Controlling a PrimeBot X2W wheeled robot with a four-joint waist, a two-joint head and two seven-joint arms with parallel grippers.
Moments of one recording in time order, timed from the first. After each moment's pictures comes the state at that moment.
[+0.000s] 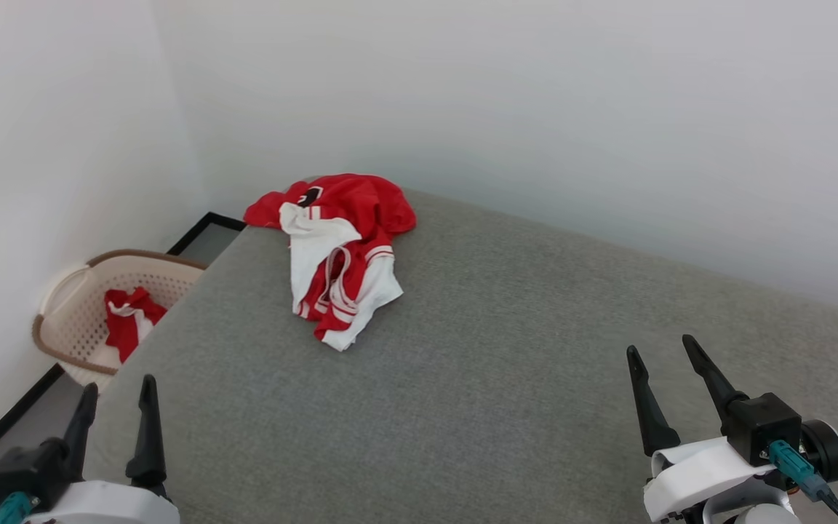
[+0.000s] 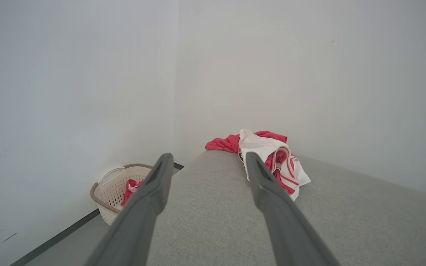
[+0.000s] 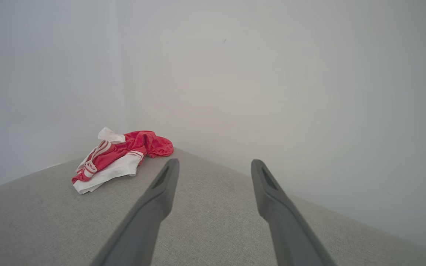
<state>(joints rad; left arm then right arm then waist) -0.05 0.23 0.14 0.27 -0.31 -0.12 -0.26 -0.14 -0.05 0.07 0.29 0.04 0.13 -0.26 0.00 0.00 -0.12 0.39</state>
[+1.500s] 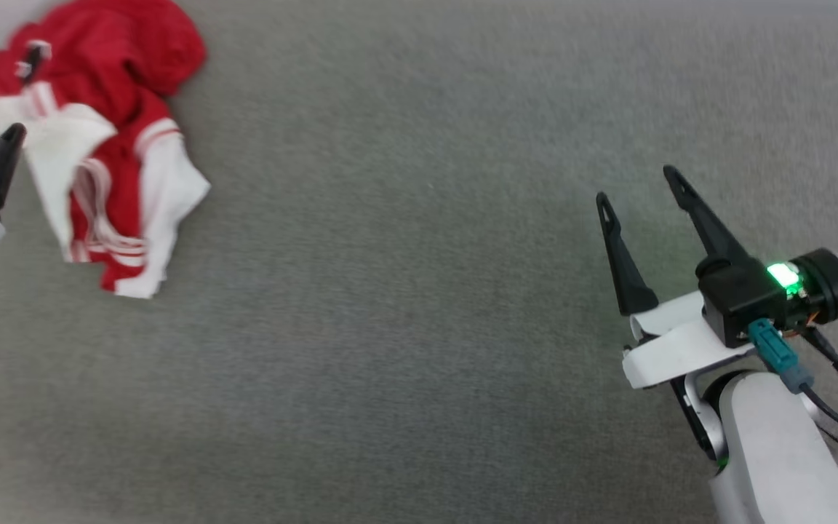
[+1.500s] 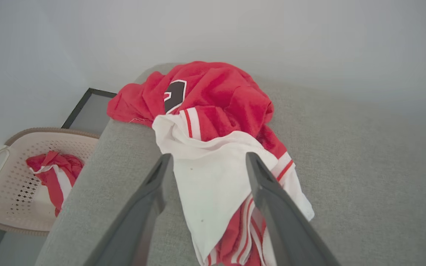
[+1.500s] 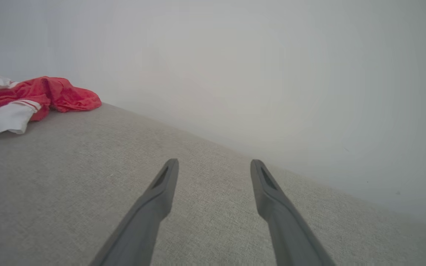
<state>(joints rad) -0.89 0.75 -0.40 0.73 -1.01 -0.13 0.22 -0.41 -0.05 0.15 0.16 -0.12 0.13 -0.21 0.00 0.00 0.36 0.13</state>
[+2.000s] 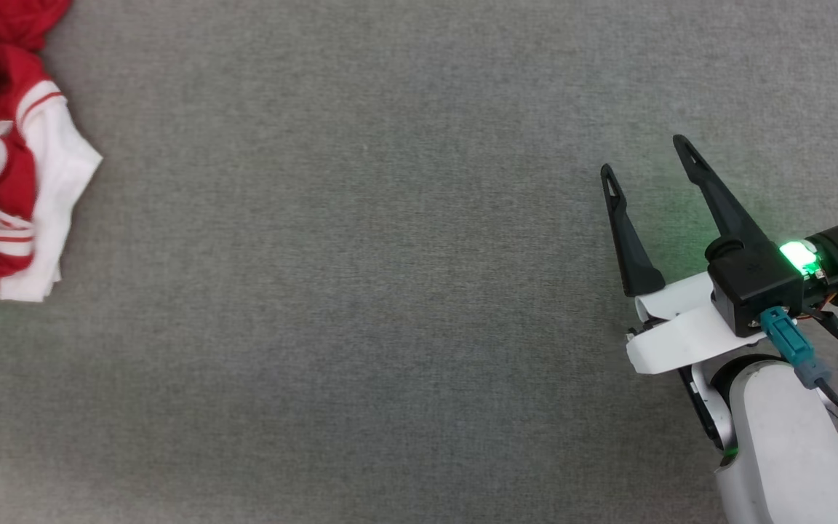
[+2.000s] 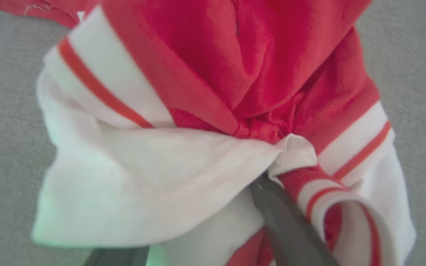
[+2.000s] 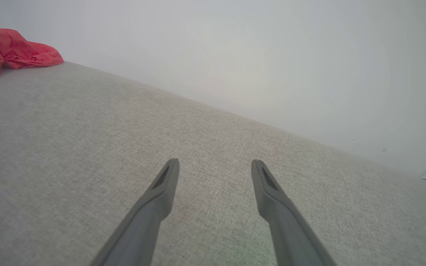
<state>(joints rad) -1.04 0.75 -0.54 0.97 -1.12 -0.13 0.39 -0.42 -0.05 0.15 0.04 -0.14 0.13 -0.14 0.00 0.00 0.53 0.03</state>
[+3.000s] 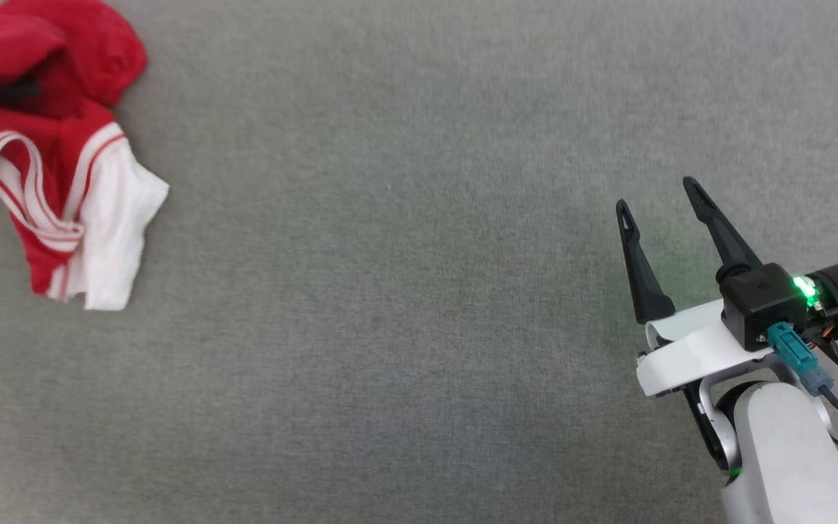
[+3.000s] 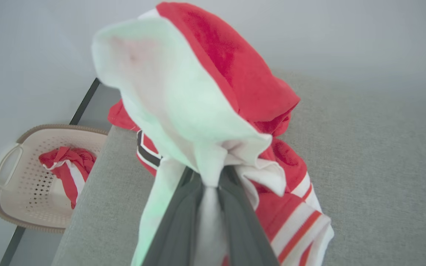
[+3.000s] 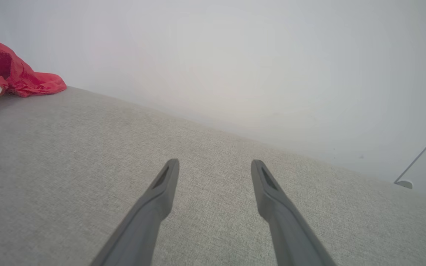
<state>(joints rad) -1.16 0.78 -0.68 1.02 -1.11 -0.13 0.28 -0.38 -0.05 0.11 0.13 -0.10 0.13 -0.17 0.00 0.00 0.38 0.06</state>
